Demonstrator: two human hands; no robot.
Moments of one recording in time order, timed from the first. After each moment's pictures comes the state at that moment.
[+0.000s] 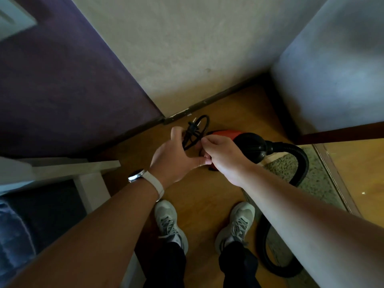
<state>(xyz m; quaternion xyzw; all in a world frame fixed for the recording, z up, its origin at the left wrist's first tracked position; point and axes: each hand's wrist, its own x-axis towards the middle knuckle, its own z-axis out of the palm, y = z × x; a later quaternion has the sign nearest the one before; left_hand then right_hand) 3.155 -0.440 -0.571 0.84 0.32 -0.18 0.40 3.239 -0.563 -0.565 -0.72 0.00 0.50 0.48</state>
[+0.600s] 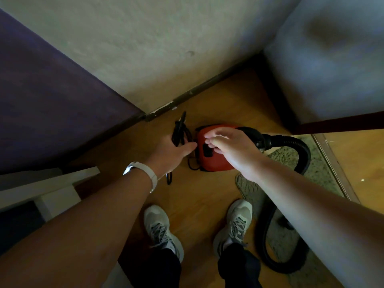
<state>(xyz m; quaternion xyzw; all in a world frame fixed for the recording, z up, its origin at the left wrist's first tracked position) 3.199 -0.436 -0.685 0.70 0.39 -0.23 0.55 3.289 -0.592 -0.646 -0.75 0.01 0.48 0.45</state>
